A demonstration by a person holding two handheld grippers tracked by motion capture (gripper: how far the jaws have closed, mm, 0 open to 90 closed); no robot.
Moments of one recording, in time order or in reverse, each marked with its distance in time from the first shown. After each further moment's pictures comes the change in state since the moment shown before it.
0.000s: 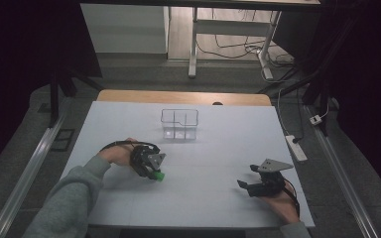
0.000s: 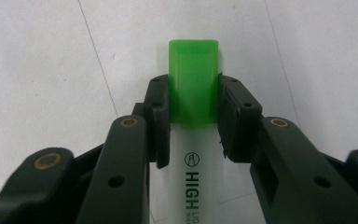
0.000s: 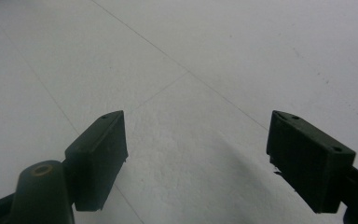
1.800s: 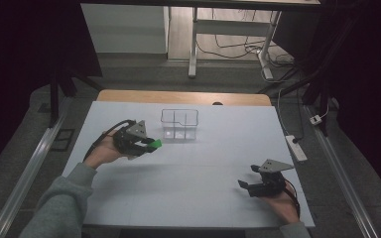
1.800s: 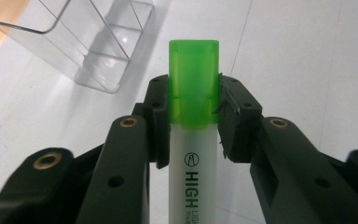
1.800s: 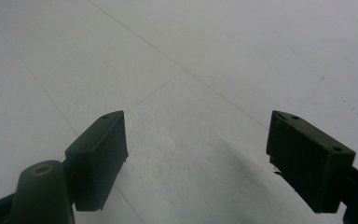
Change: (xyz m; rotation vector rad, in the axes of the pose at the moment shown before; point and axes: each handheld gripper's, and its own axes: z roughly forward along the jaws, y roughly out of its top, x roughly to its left) left arm -0.015 -0.031 -0.071 -0.354 0.368 -0.547; right arm 0.000 -0.001 -0.001 0.001 -0.010 0.014
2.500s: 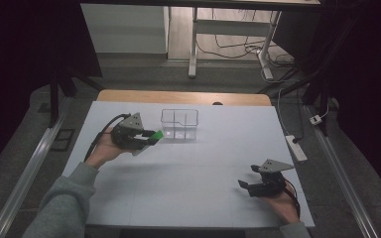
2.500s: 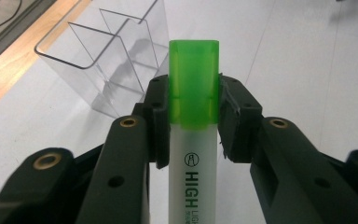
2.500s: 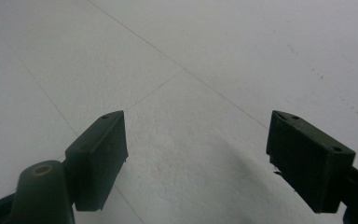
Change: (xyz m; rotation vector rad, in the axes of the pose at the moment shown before) left arm 0.006 0.004 -0.011 -0.149 0.036 -0.109; right arm -0.001 0.000 0.000 0.001 -0.001 -0.004
